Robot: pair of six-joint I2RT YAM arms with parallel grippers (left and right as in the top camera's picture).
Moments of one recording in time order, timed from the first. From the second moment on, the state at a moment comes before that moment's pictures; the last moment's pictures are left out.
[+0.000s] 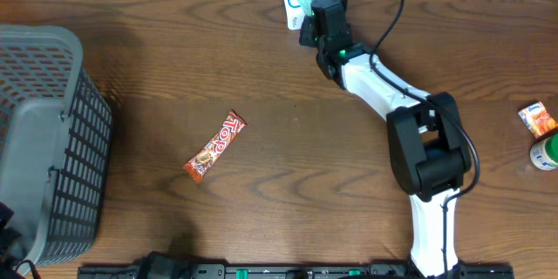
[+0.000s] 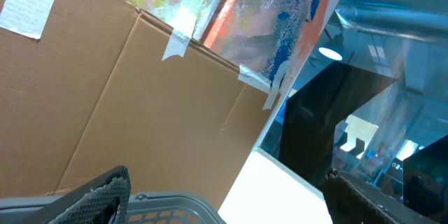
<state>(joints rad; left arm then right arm) -0.30 0.31 1.04 0.02 -1.09 0.16 0.41 2.22 1.60 0.01 0.20 0.46</state>
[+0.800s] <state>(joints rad) -0.30 0.31 1.04 0.02 -1.09 0.16 0.40 2.03 1.73 -0.75 0.31 0.40</state>
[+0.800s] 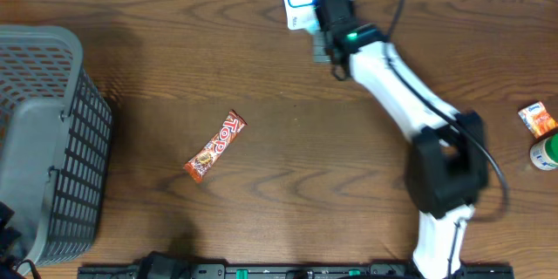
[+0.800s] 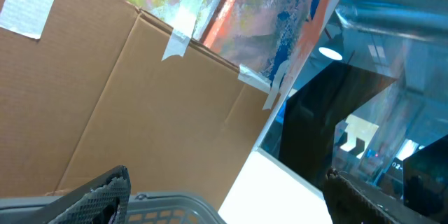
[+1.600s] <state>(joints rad) -0.30 0.31 1.04 0.02 -1.09 0.16 -0.42 1.78 1.30 -0.81 0.57 0.50</state>
